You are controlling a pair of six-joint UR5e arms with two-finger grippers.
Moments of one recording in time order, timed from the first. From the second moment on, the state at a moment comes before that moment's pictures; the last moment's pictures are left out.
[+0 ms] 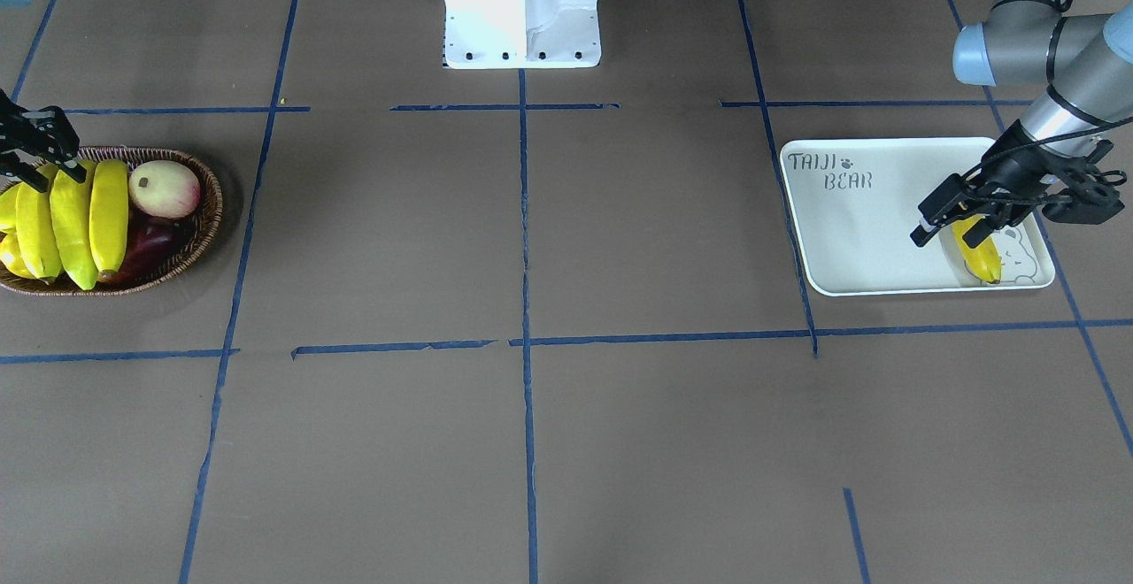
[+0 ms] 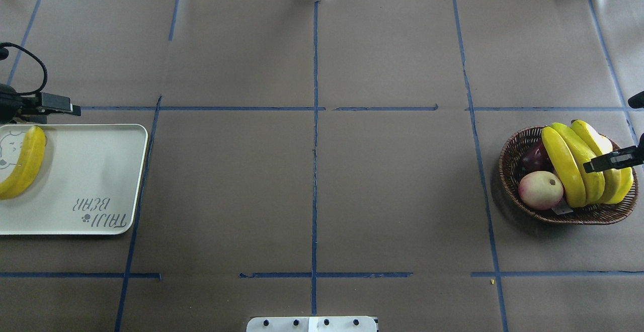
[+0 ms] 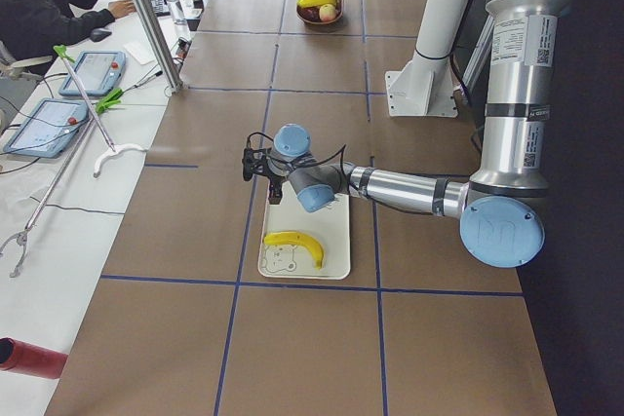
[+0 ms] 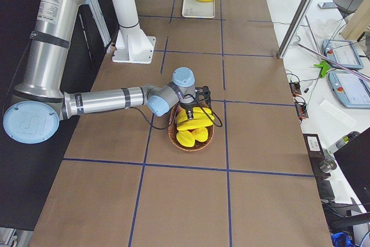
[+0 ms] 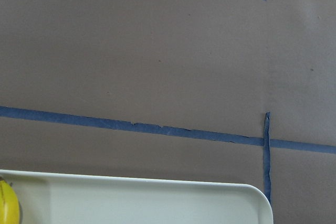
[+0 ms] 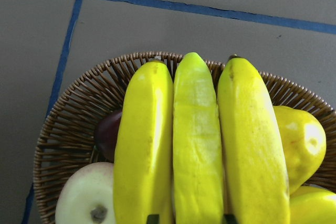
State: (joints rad) left arm -1.04 -1.57 -1.63 -2.46 -2.17 -1.09; right arm 1.04 -1.83 1.91 -1.00 2.24 0.61
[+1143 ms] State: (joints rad) left arm -1.04 -1.57 -1.62 -2.46 -2.17 -1.09; right arm 1.01 -1.82 1.89 -1.01 2.23 0.61
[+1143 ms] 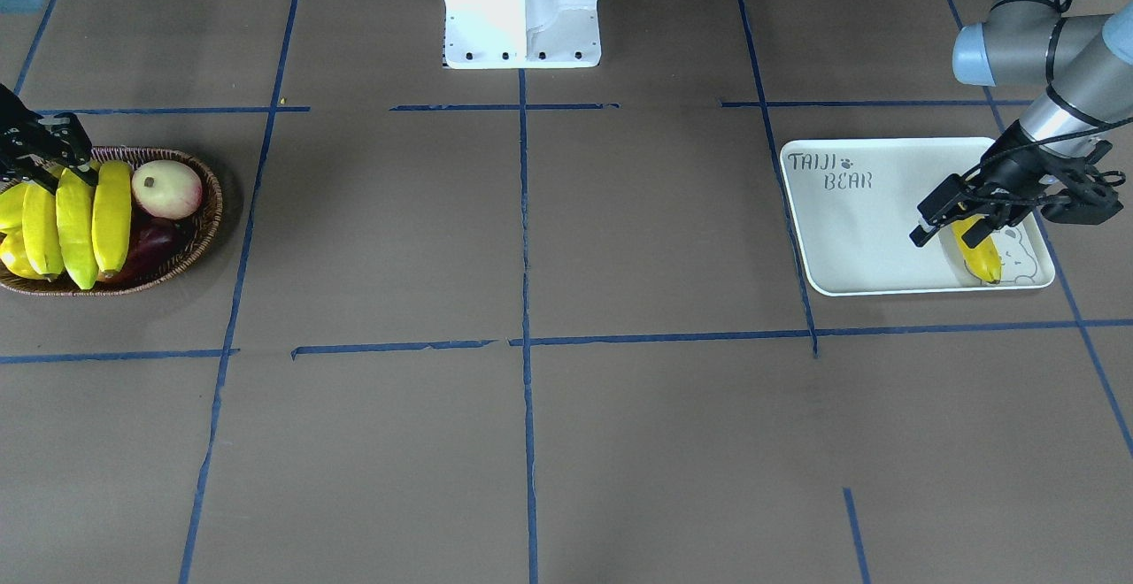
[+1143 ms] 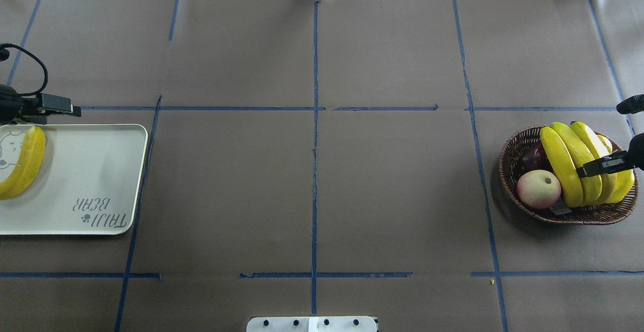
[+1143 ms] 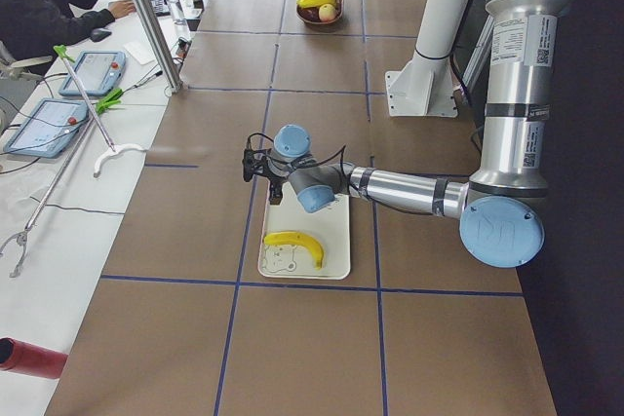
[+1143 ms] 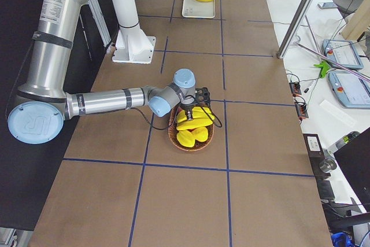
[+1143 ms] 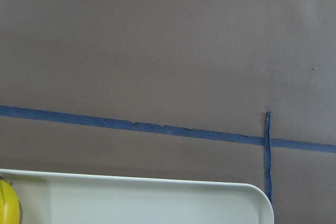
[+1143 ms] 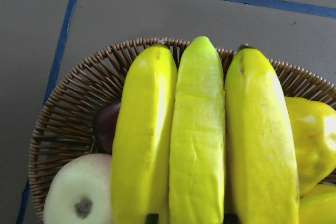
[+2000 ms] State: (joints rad) left arm -1.04 -1.57 -1.62 -2.46 -2.17 -1.09; right arm 1.01 -1.82 1.89 -1.01 2.22 0.61
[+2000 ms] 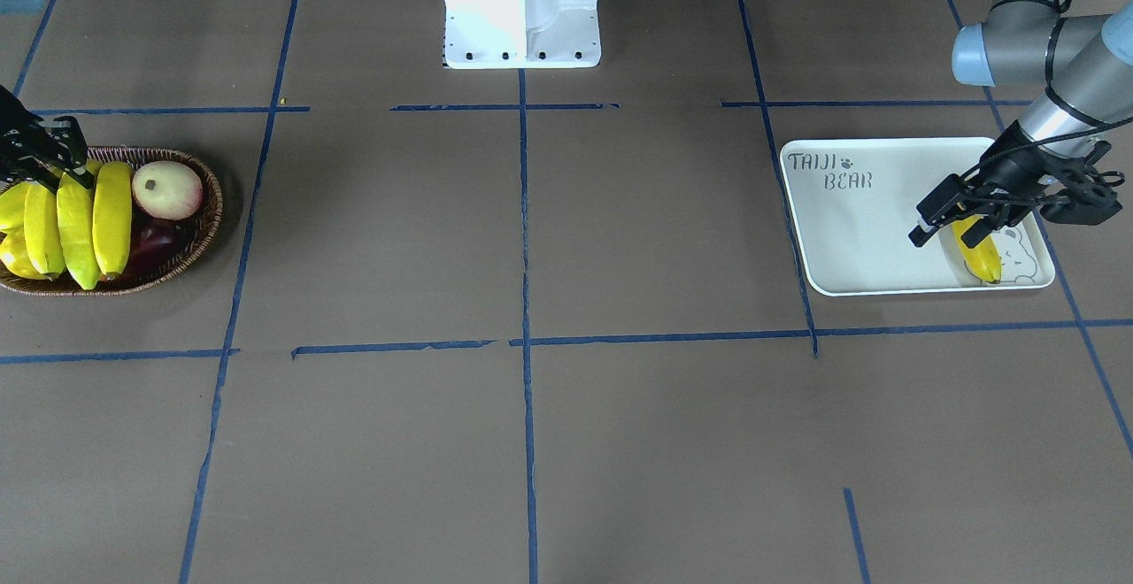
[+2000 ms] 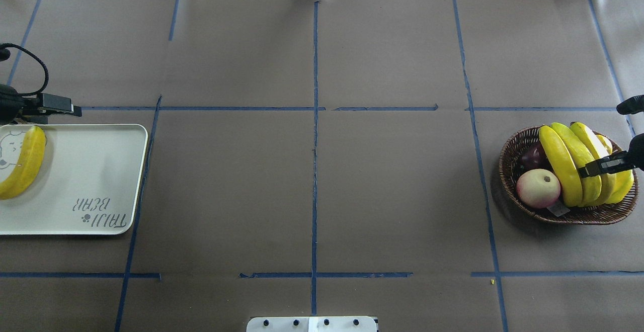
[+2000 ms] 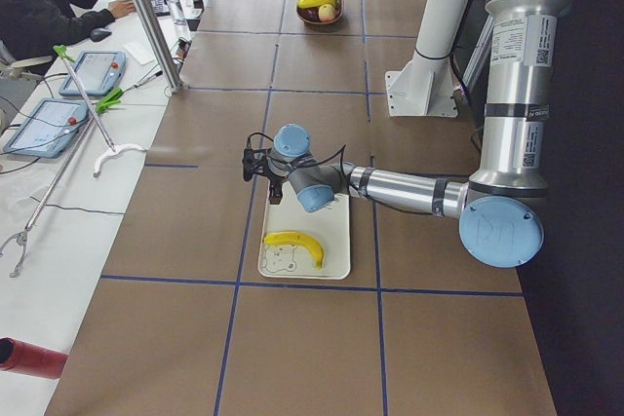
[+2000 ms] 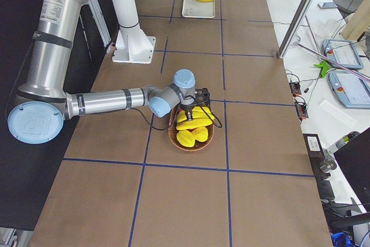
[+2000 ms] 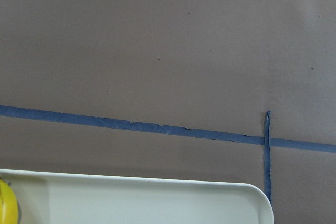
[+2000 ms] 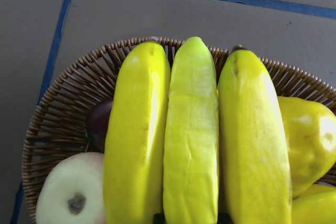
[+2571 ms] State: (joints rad) left arm -1.04 -1.57 -1.62 -2.46 -2.17 -1.09; right arm 1.03 -1.83 1.96 -1.00 2.23 0.60
